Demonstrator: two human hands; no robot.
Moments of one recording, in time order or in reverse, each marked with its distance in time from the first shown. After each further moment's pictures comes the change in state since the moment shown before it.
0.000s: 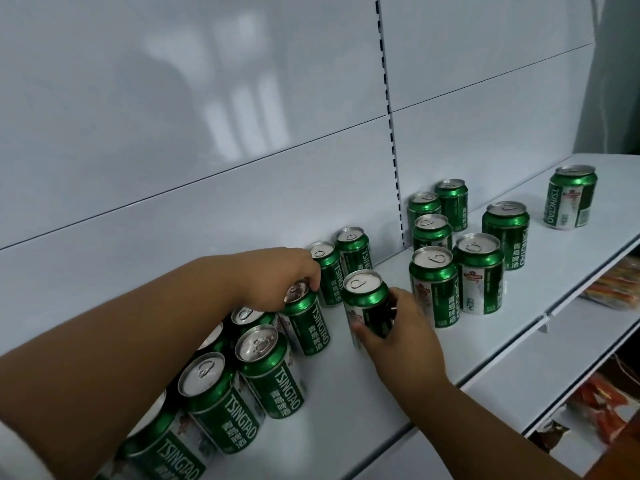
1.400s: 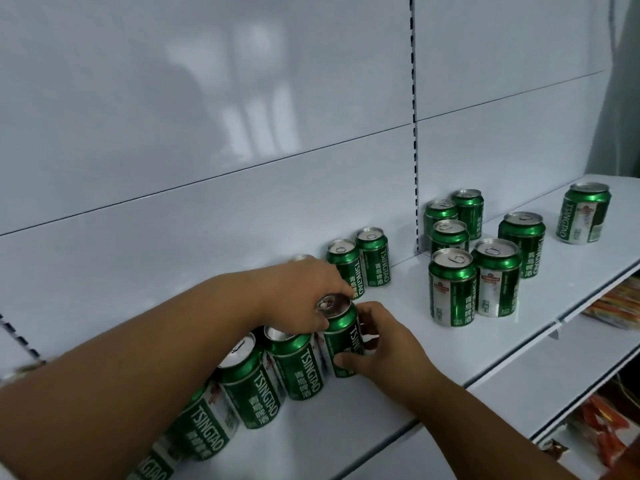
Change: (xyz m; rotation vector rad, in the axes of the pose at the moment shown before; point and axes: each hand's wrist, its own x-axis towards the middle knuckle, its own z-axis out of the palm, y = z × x) left_hand -0.040 0.029 0.016 -0.036 0.142 0.098; right_hand -0.017 -0.012 0.015 0.089 -0.468 -0.053
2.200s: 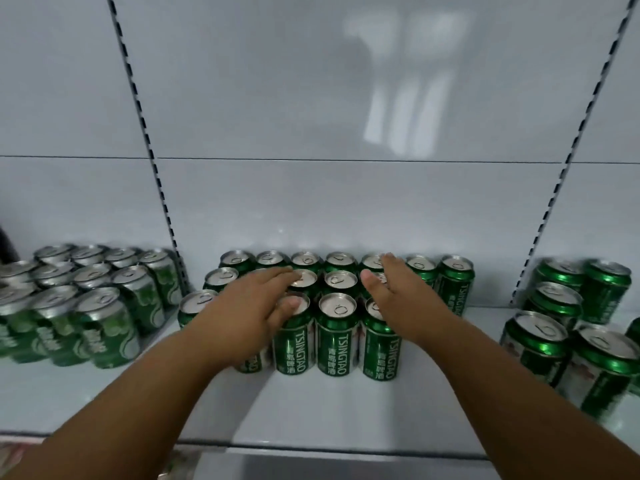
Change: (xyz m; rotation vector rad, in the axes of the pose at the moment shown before) left_hand -0.131 0.046 0.057 -0.220 0.420 -0.871; right_hand 0.069 -0.079 -0.018 -0.447 -0.348 -0.281
